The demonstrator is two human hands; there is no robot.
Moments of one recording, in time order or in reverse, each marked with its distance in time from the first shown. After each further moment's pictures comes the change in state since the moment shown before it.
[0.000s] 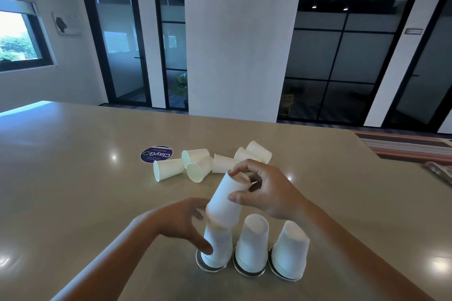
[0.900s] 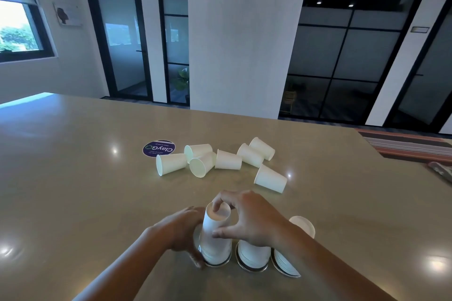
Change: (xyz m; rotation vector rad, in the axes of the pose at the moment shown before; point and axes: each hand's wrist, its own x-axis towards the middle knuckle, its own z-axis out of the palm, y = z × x) left_hand 0.004 -0.019 0.033 0.306 0.043 0.023; right_hand -0.012 0.004 0.055 -0.478 -0.171 -0.068
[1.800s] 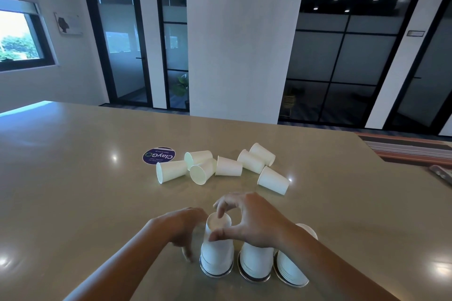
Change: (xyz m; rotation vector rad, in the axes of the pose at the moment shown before) left_hand 0.023 -0.007 -0.020 0.184 -0.213 -0.168; right_hand 0.005 -0.003 -0.009 0.144 0.015 0.044
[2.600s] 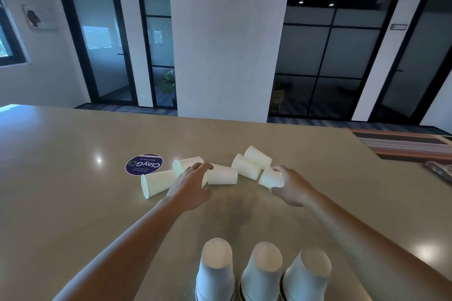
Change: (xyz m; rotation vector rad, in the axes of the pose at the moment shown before) left_hand 0.099 -0.023 -0.058 -0.347 0.667 0.046; right_hand 0.078 0.163 -0.067 -0.214 0.139 0.597
